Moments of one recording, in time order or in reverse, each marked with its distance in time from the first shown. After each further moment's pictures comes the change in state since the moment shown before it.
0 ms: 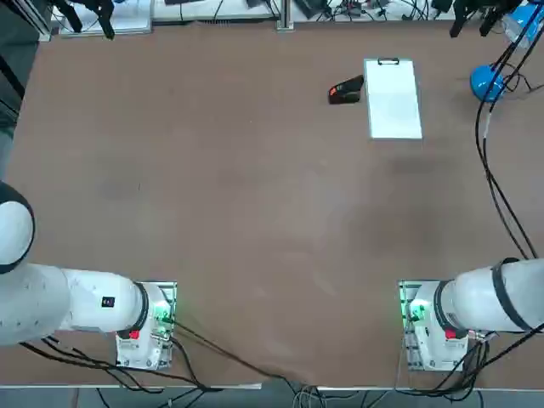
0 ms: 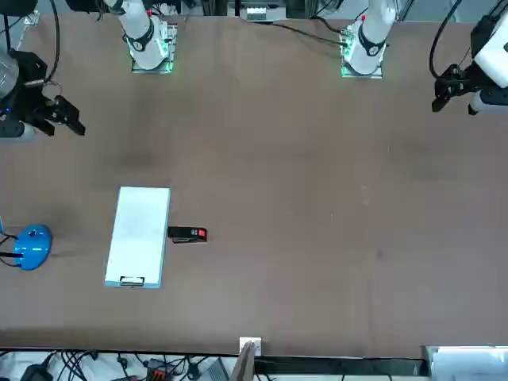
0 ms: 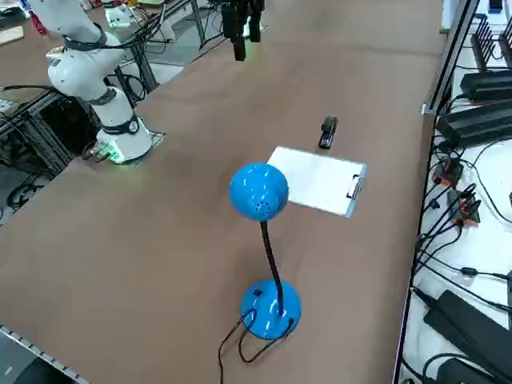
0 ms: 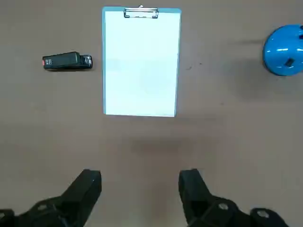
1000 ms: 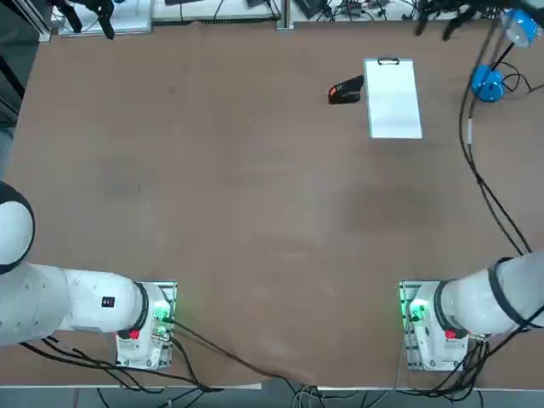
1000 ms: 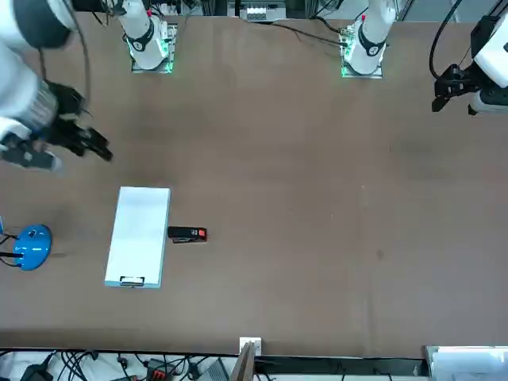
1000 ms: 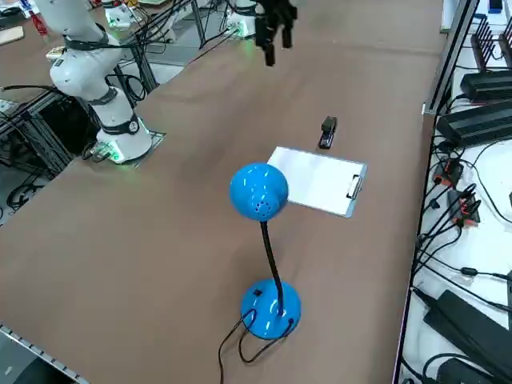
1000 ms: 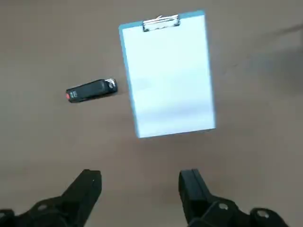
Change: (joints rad) arm 0.140 0.154 0.007 0.013 0.046 0.165 0.350
